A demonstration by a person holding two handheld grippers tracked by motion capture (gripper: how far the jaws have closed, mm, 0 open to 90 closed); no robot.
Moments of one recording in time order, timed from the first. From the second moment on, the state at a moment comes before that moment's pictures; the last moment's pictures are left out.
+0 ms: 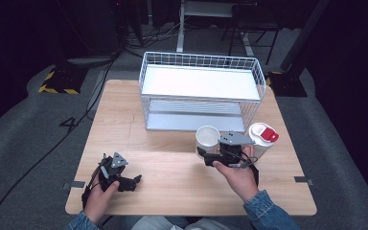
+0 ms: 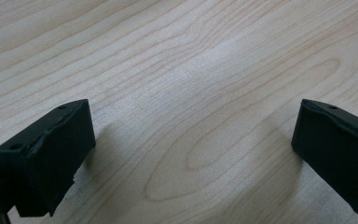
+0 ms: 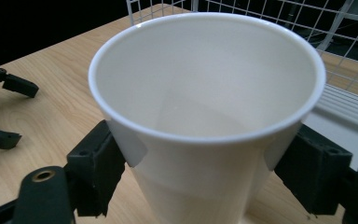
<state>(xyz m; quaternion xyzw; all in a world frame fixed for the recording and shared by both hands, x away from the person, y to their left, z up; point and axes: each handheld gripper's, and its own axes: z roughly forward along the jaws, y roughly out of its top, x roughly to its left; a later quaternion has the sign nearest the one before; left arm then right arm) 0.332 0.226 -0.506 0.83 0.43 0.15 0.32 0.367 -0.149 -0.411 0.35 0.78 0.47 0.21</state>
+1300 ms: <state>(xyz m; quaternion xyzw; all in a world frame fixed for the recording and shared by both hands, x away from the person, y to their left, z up) 0.333 0.225 -0.506 0.83 0.44 0.15 0.32 0.445 -0.128 -0.423 0.39 0.76 0.46 0.25</state>
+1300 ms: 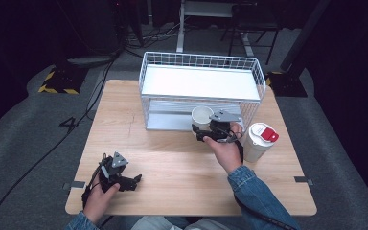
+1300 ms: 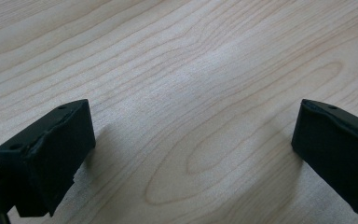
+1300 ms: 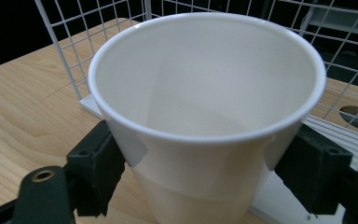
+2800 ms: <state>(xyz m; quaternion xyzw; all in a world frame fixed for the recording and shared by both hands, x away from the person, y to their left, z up) 0.333 0.225 -0.506 0.83 0.44 0.15 0.32 0.513 -0.092 -0.459 0.42 0.72 0.46 0.31</state>
